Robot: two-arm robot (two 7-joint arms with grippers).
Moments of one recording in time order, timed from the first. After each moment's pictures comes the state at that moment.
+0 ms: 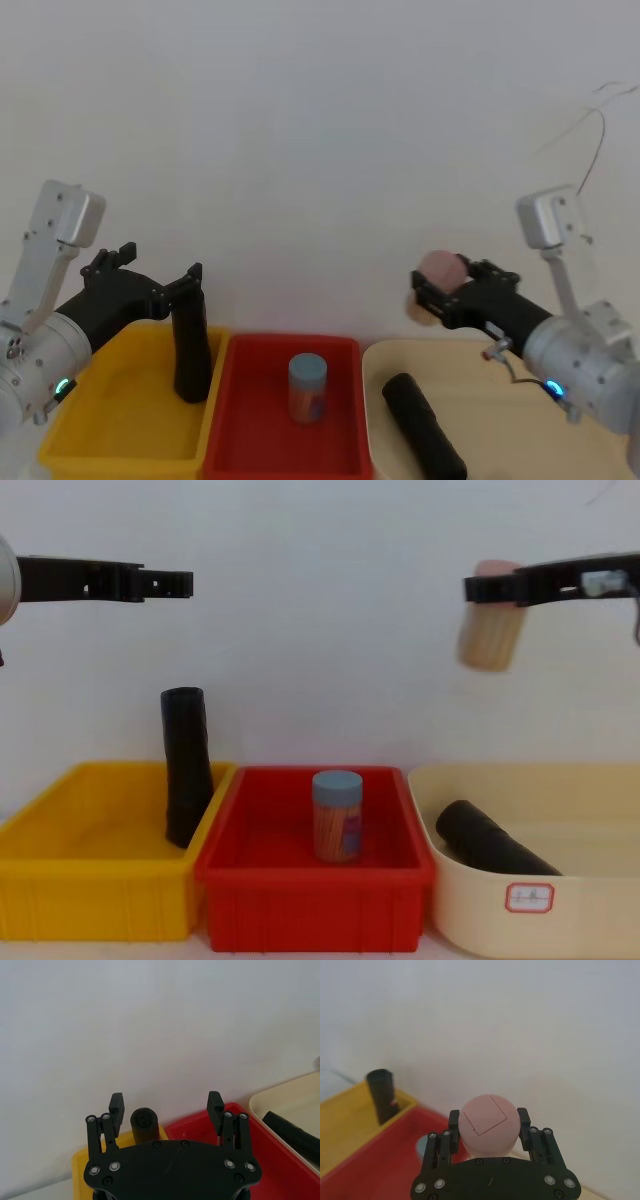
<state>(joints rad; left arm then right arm) -0.43 0.45 0.32 -1.66 -0.47 0.32 -0.08 0.48 0.33 -0.33 -1.58 0.30 0.41 0.25</state>
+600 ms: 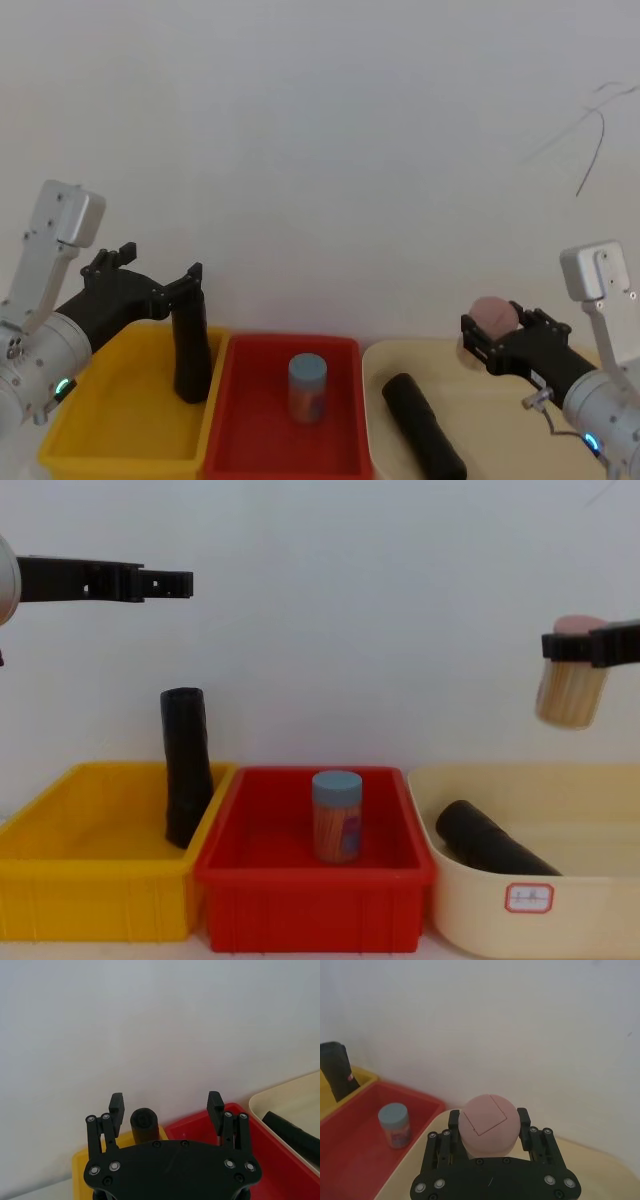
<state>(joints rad) -0.43 0.45 0.32 -1.66 -0.47 0.32 -0.08 0.33 0.36 -0.25 -1.66 0.27 0.43 0.14</state>
